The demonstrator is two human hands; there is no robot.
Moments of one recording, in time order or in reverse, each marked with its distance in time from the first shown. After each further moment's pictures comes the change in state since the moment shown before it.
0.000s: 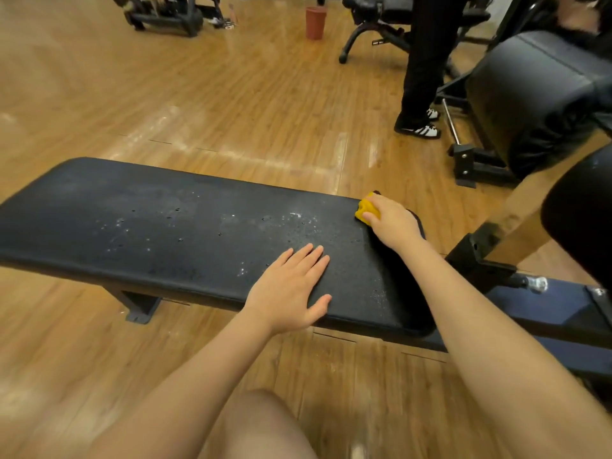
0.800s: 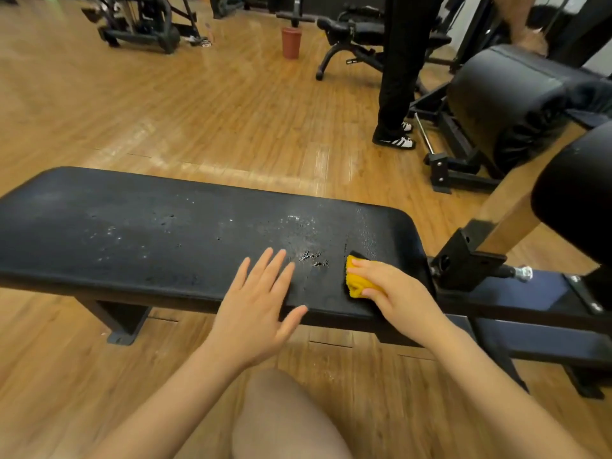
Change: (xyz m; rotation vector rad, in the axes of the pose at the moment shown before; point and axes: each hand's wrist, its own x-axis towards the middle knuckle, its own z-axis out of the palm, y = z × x) left_hand -0.058 -0.019 0.001 0.088 0.179 -0.111; right_hand -0.134 -0.012 0.022 0.025 -0.024 -0.282
